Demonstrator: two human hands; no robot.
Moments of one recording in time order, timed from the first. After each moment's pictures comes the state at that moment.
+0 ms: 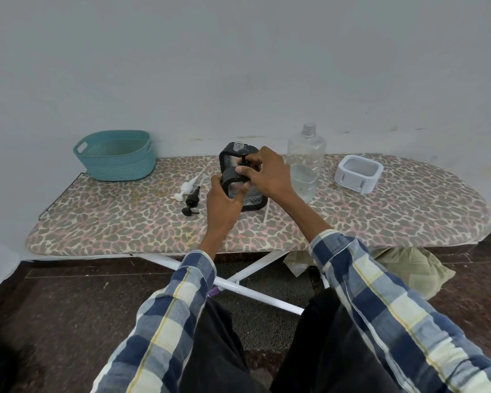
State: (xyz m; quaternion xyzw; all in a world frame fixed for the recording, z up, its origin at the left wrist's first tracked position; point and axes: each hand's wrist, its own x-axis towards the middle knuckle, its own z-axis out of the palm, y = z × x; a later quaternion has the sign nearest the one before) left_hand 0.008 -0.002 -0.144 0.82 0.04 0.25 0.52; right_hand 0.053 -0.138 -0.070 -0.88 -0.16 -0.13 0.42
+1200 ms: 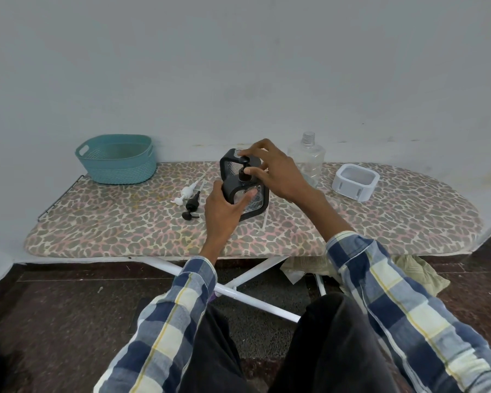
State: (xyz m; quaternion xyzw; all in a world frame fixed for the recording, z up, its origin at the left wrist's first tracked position) left_hand 0.000 -0.003 -0.144 0.82 0.05 0.29 0.49; right_hand 0.043 -0.167 -0.035 -0.88 -0.32 -0.16 0.31
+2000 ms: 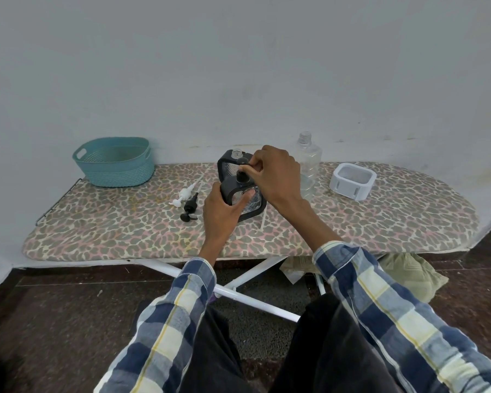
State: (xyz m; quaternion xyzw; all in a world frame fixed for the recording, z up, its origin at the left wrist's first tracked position) left_hand 0.000 -0.004 -0.141 0.83 0.04 0.29 0.48; right_hand 0.024 -0.150 -0.035 -0.91 -0.16 -0.27 0.28
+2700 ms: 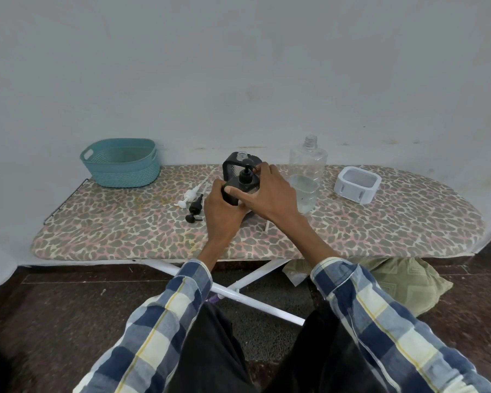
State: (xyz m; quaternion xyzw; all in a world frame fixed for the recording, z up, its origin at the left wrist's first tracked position) left_hand -0.016 -0.005 -0.123 0.80 0.03 0.31 0.50; right_hand 0.011 -0.135 -0.066 -0.93 -0.14 -0.16 0.28
